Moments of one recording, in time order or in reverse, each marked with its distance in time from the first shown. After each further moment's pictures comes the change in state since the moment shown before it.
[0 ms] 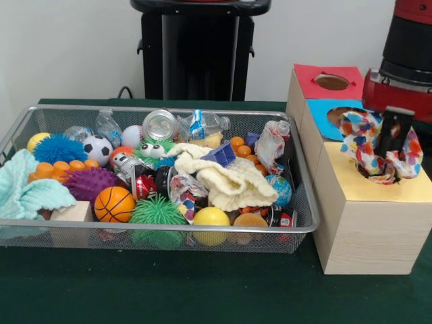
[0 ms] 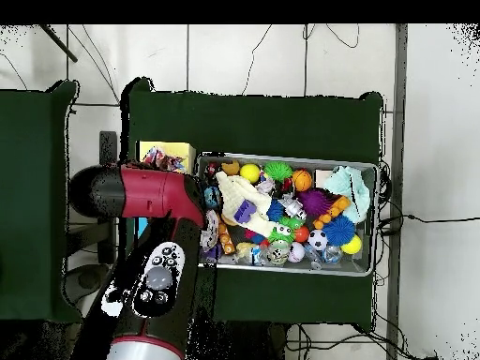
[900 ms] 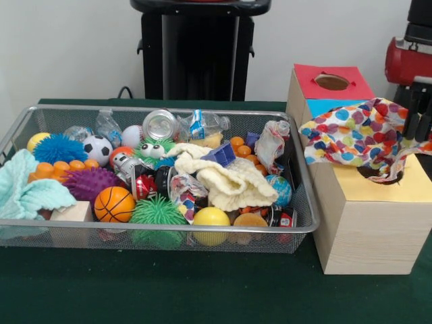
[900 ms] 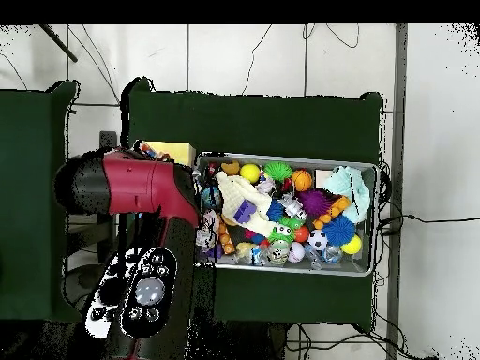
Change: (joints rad) arm -0.001 -0.061 0.000 -0.048 -0.037 0.015 0.000
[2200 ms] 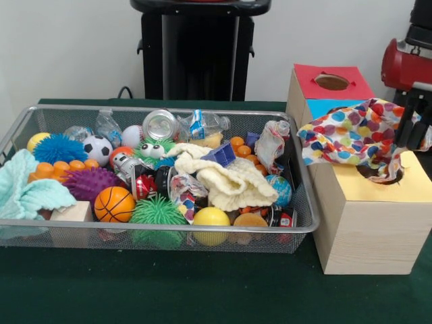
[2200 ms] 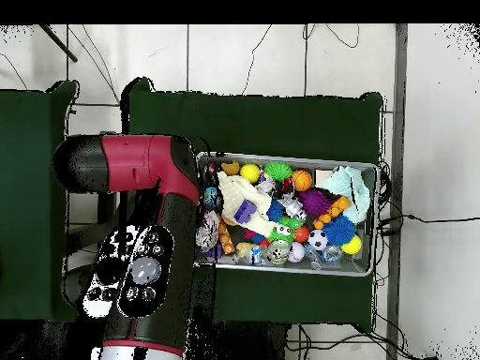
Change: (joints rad) arm -0.016 0.065 -0.038 -0.171 -0.087 0.146 0.000
